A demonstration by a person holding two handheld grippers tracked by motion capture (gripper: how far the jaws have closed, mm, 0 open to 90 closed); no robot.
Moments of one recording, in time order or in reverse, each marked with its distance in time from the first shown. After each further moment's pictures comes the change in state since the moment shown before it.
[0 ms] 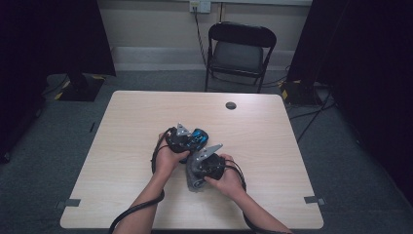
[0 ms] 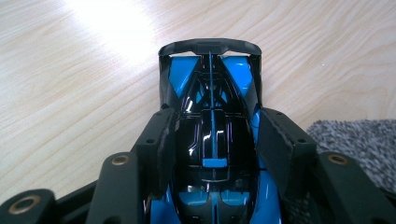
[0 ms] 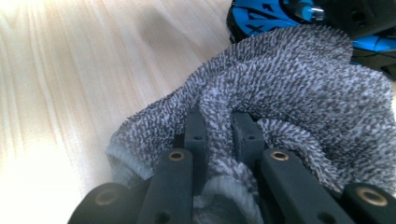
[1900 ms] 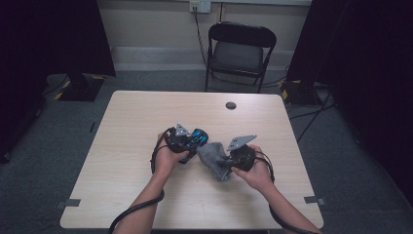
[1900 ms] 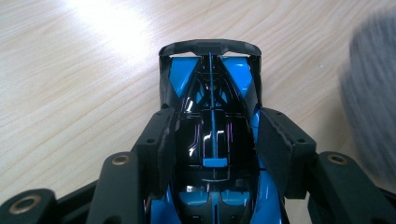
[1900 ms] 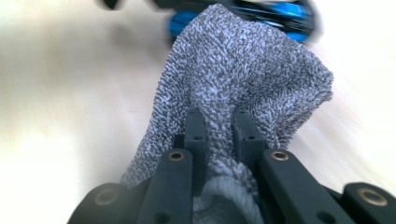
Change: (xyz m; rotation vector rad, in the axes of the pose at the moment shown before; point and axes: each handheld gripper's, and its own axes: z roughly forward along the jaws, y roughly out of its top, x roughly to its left) left arm 0.001 -0.002 -0.001 -0.008 -0.010 -0.007; right arm -0.044 -0.025 -0.079 -0.086 -0.067 0.027
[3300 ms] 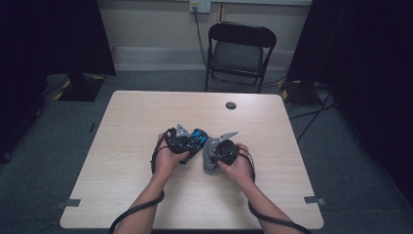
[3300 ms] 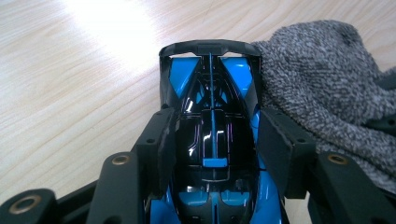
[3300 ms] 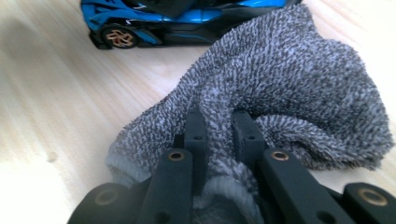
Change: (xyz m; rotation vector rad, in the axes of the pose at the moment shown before) left arm -0.002 -0.001 0.000 -0.004 0.012 0.007; right arm -0.006 0.010 0.064 0.114 -0.129 0.146
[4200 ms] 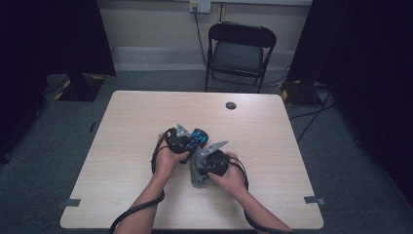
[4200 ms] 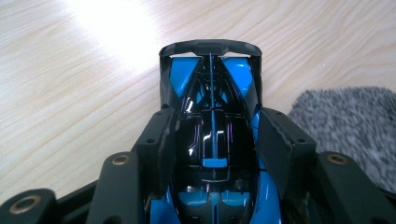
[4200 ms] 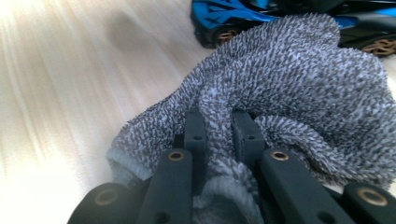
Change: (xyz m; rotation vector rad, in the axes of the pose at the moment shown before) left arm -0.001 0.001 0.001 -0.003 0.006 -0.006; right arm 0.043 -0.002 0.004 -0.016 0.156 -0.091
